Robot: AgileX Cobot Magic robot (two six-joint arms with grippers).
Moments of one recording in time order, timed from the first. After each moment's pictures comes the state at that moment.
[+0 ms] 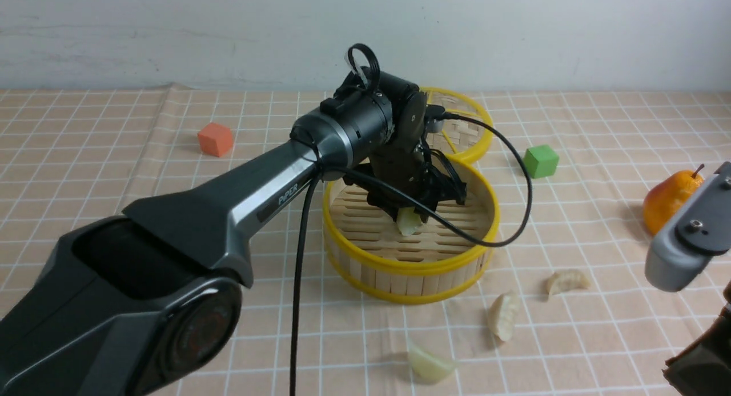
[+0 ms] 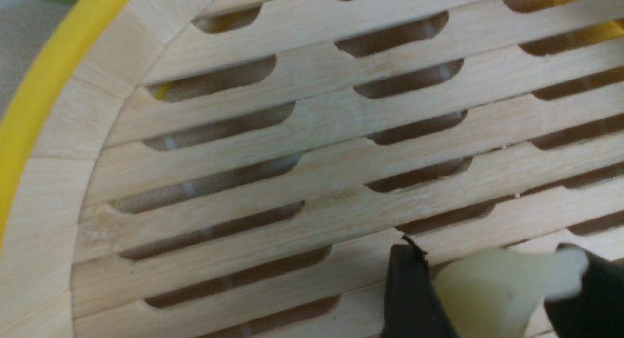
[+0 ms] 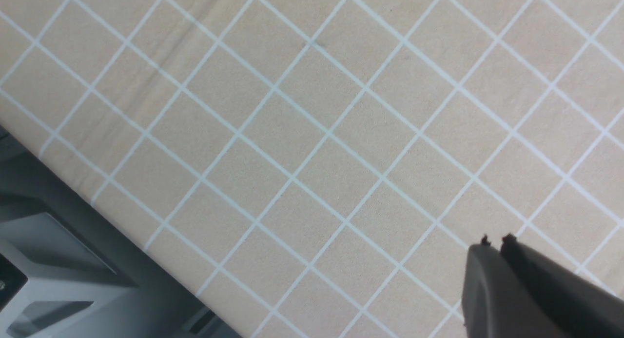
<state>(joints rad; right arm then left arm) 0.47 1.03 -0.97 0.14 1.20 -0.24 -0.60 2.46 -2.32 0.02 1.01 -0.31</state>
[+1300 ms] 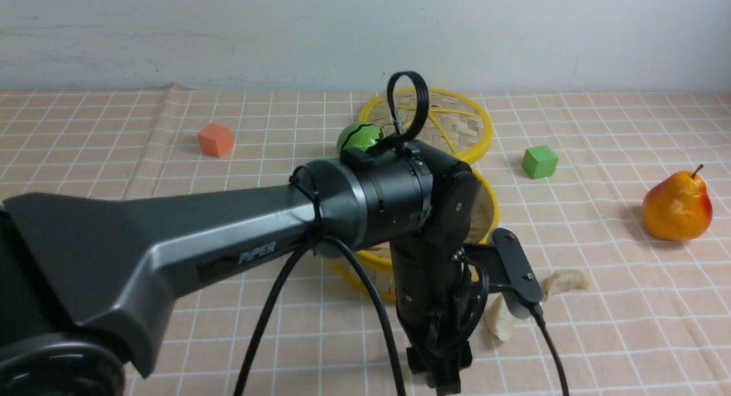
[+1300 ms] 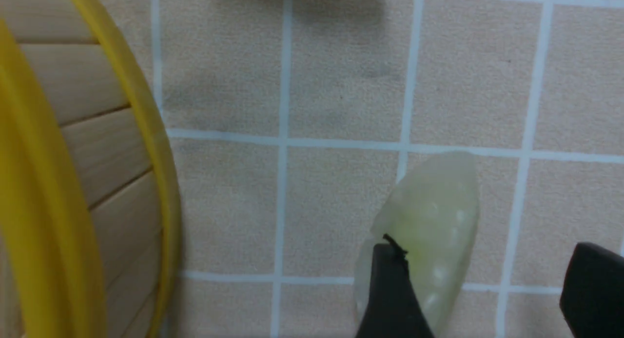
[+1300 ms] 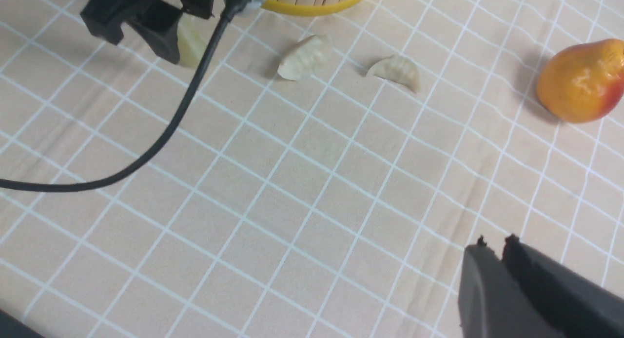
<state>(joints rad) 0.48 0.58 -0.97 -0.09 1.24 -0.13 -0.83 2.09 -1.64 -0.09 1.01 0.66</state>
